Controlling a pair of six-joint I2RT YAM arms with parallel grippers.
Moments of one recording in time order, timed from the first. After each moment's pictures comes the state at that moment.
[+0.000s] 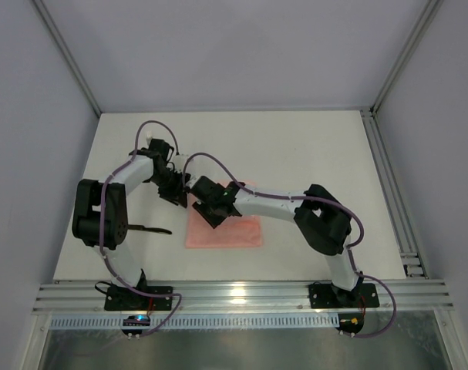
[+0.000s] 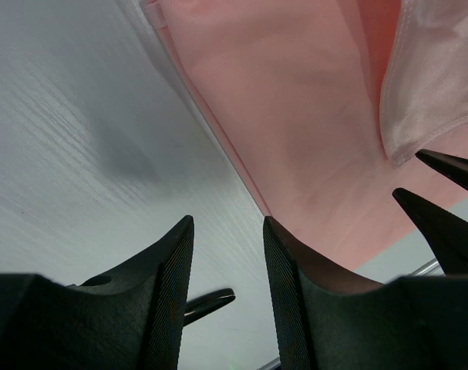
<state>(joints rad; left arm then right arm) -0.17 1.78 1.19 -0.78 0.40 0.20 1.03 2.01 1.48 -0.51 0.10 0.15</state>
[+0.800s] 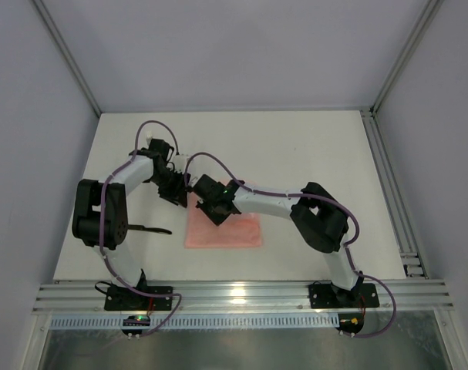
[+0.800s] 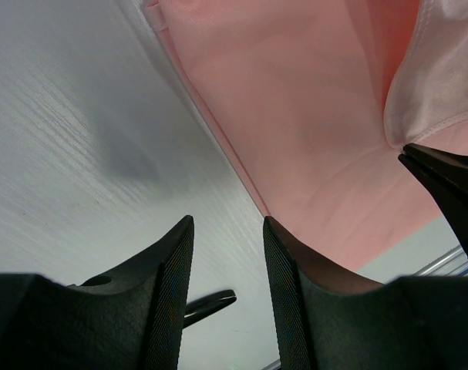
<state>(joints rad) -0.17 1.78 1.19 -0.78 0.40 0.21 1.01 2.05 1.48 -0.53 0.09 0.13</state>
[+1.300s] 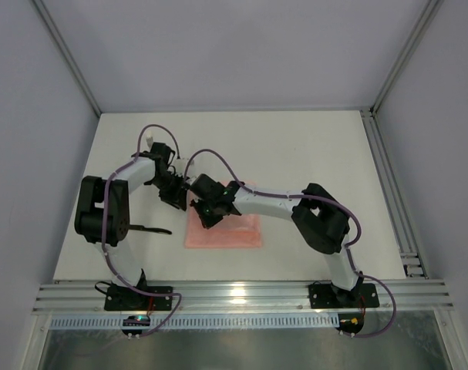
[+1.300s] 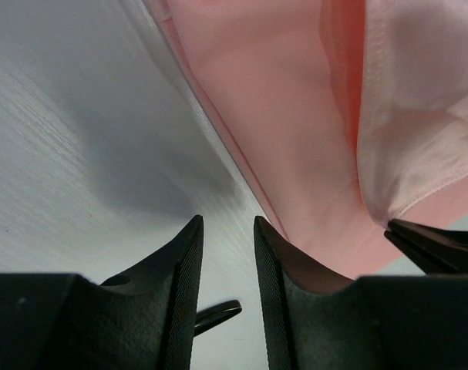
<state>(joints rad) -0.17 1.81 1.16 -0.75 0.39 0.21 1.02 2.04 1.48 -0.46 -0.07 0.31</state>
